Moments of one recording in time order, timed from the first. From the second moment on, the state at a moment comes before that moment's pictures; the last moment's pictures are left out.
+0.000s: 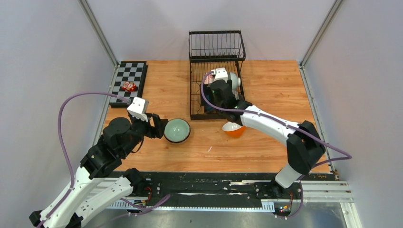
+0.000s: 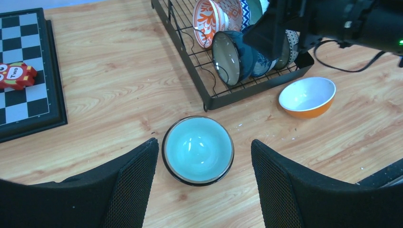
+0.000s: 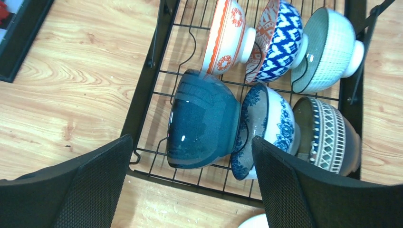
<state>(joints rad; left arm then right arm) -0.71 0.54 0.88 -0.58 -0.28 -0.19 0.77 1.63 1.21 -0.03 0.41 0.30</state>
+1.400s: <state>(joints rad) -0.71 0.80 0.74 -0.55 -0.27 -0.47 0.78 1.25 0.96 -0.51 0.15 0.05</state>
